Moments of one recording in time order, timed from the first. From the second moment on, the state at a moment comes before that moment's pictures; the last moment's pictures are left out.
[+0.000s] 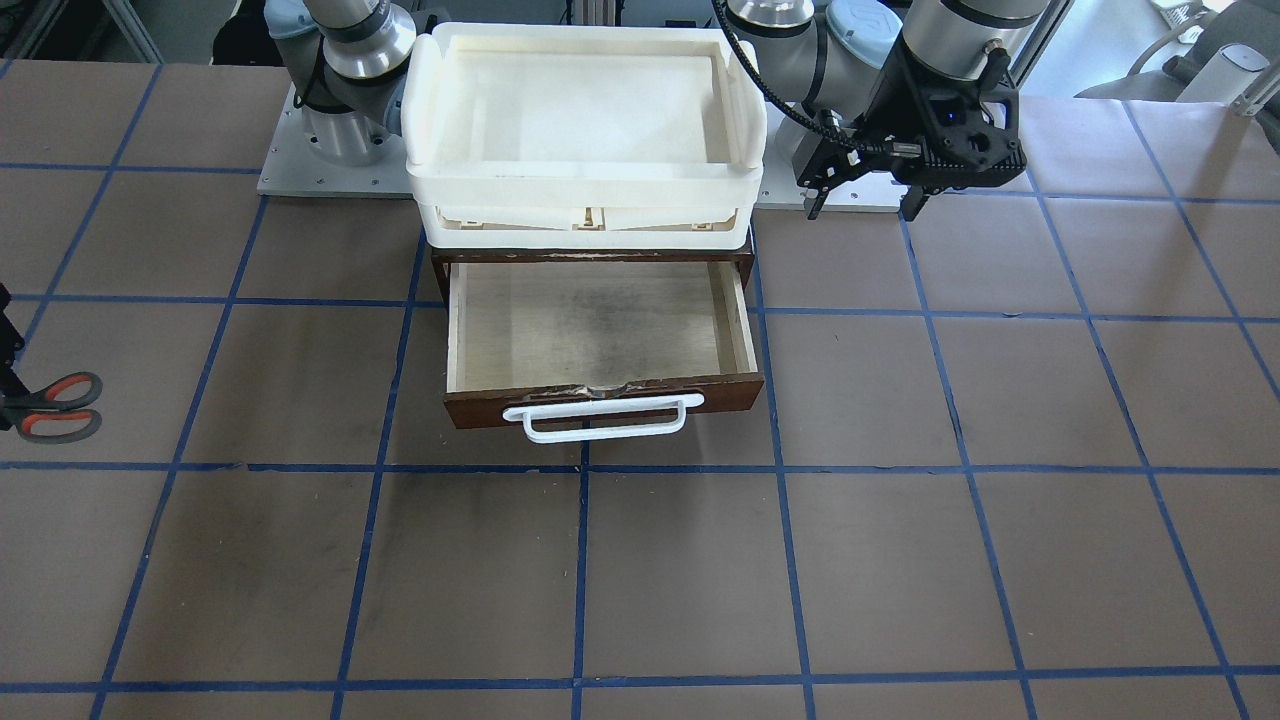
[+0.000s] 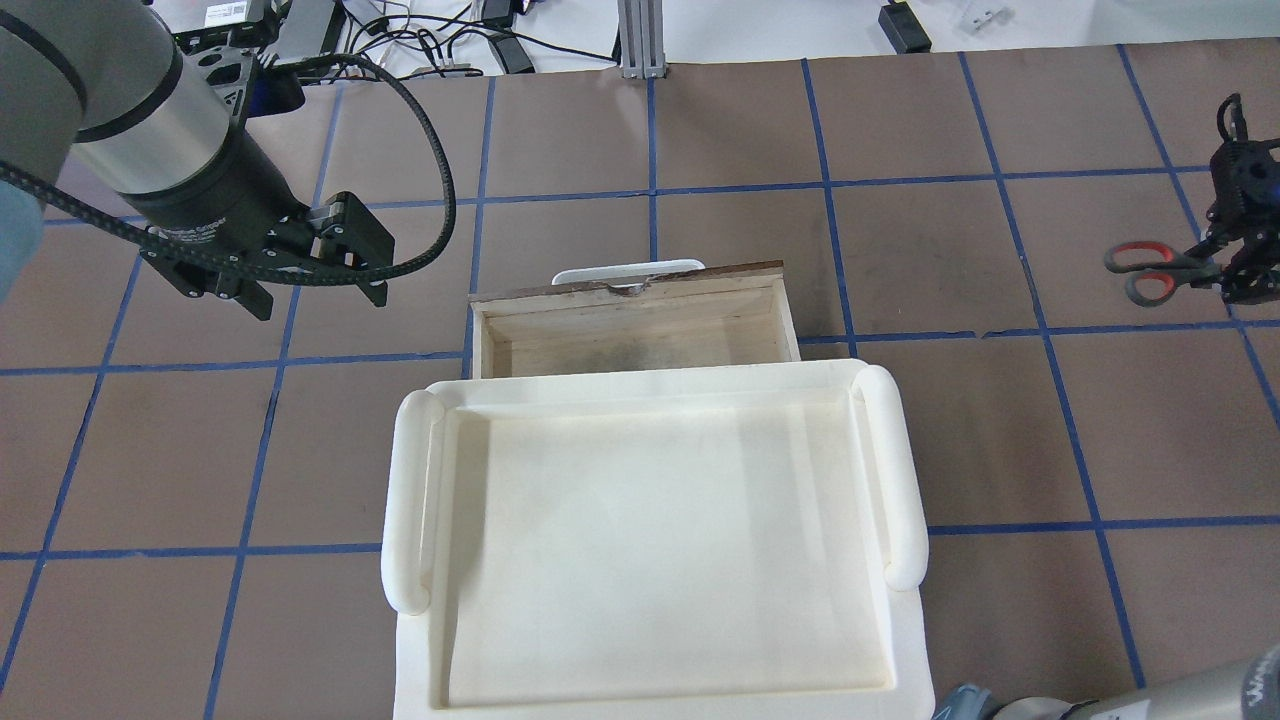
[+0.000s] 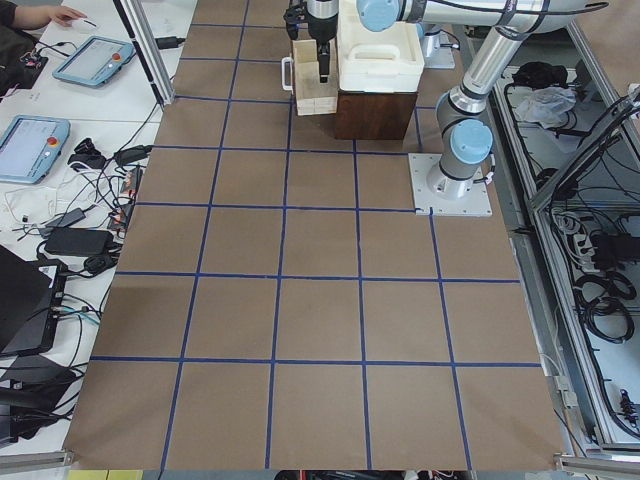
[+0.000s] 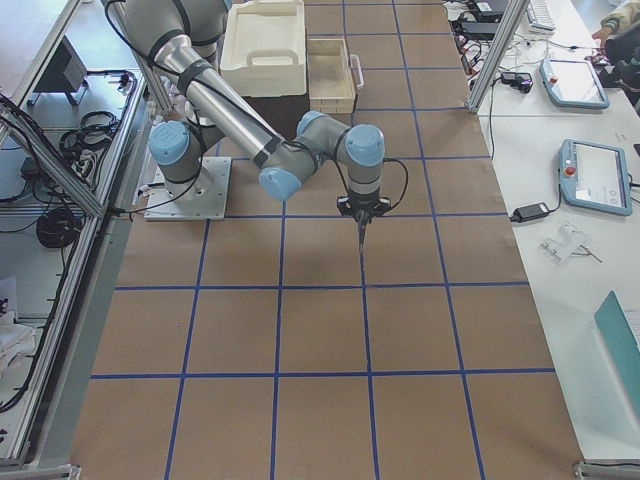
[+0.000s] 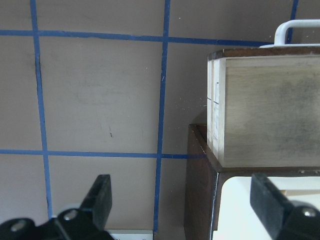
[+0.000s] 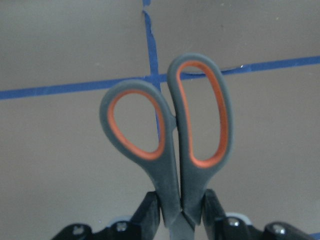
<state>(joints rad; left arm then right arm) -1.54 -1.45 -1.66 -1.63 1.53 -0.03 0.97 -1.35 1.76 -2.02 -1.46 -2.06</state>
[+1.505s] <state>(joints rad) -1.54 -1.45 -1.66 -1.62 1.53 -0.03 1.68 -1.41 1.61 -1.85 -1.46 -1.20</state>
